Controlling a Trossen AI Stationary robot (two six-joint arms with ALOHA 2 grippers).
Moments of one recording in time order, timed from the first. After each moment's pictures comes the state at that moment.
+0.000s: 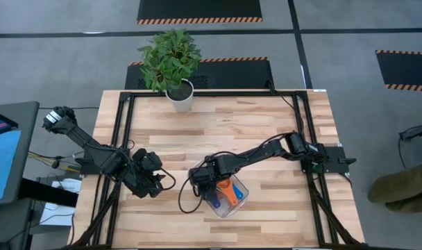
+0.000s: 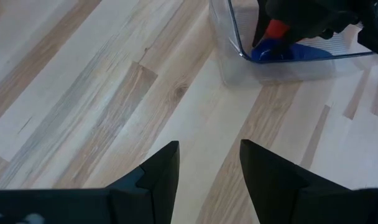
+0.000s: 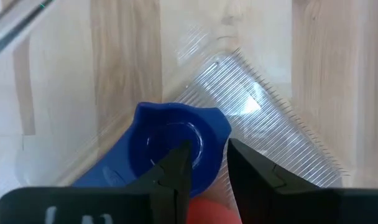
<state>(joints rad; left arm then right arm) -0.63 1.20 0.96 -0.97 -0.48 -1.11 0.22 2.25 1.81 -0.77 0.05 0.26</state>
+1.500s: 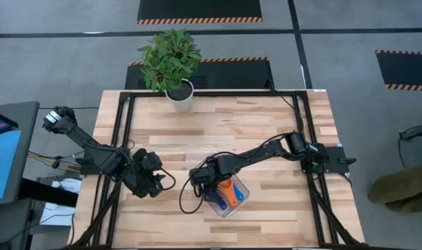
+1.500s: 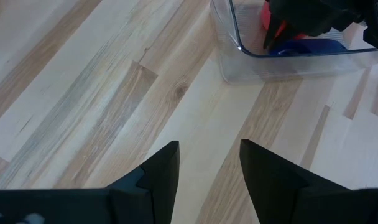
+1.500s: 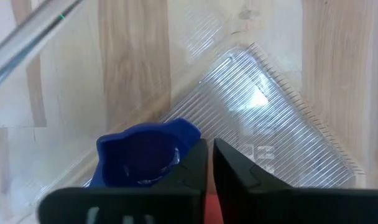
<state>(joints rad) -0.63 1.20 0.96 -0.97 -0.48 -1.11 0.22 2.25 1.81 -0.80 0.02 0.29</state>
